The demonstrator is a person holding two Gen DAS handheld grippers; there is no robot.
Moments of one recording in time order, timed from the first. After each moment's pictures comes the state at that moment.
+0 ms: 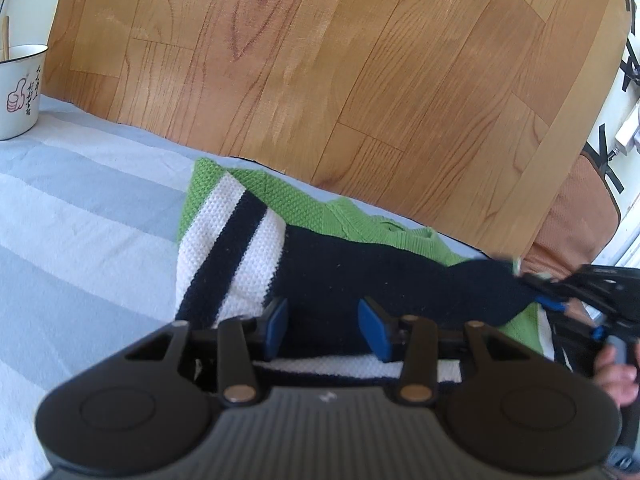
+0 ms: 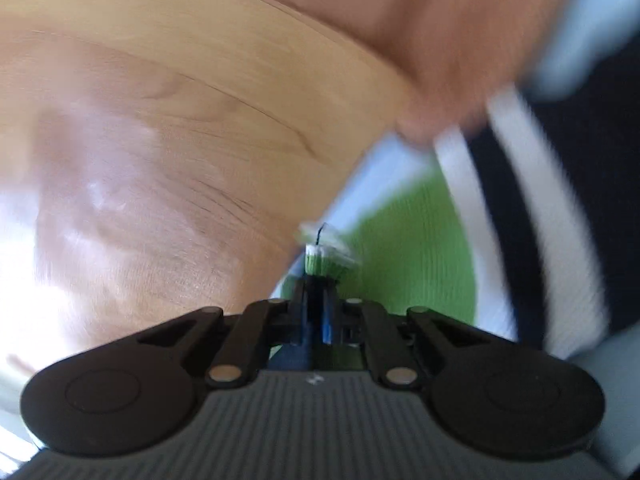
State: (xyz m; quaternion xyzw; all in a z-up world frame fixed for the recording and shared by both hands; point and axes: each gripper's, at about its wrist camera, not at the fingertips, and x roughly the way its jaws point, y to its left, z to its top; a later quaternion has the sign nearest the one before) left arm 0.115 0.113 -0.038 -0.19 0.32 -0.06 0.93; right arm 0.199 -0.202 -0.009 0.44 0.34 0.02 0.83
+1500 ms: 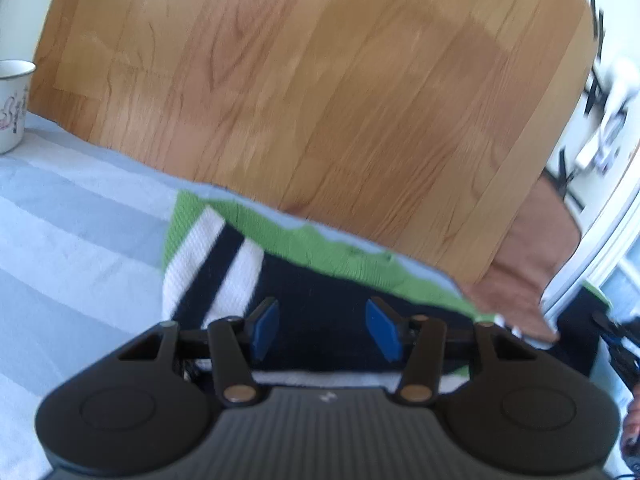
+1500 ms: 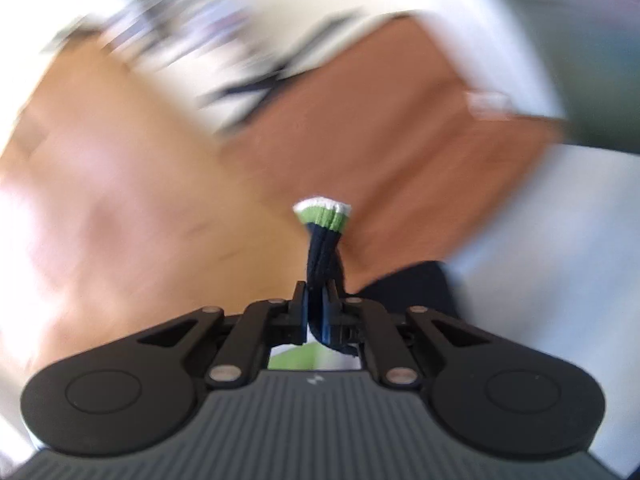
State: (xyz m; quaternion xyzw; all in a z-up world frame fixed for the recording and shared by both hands) left arm 0.097 0.127 -0.017 -0.22 0.27 -0.10 0.93; right arm 0.136 -0.296 0.058 0.36 0.24 0.02 0.90
